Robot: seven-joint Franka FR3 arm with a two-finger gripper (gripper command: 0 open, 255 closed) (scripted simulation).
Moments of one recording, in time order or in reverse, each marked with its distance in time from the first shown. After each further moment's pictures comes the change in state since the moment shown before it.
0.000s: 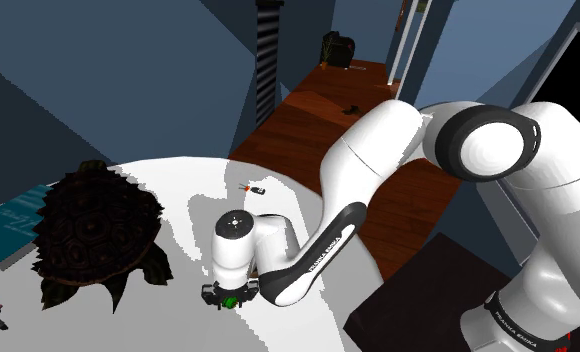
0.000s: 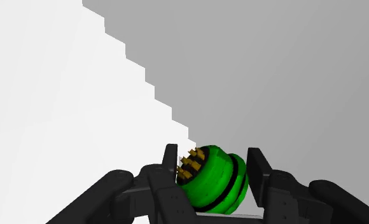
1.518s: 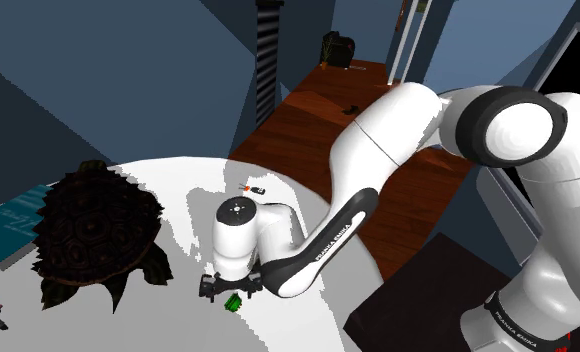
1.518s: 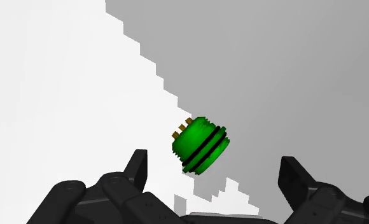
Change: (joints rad) arm -0.032 -0.088 0.037 -0.057 0.028 -0.034 -0.018
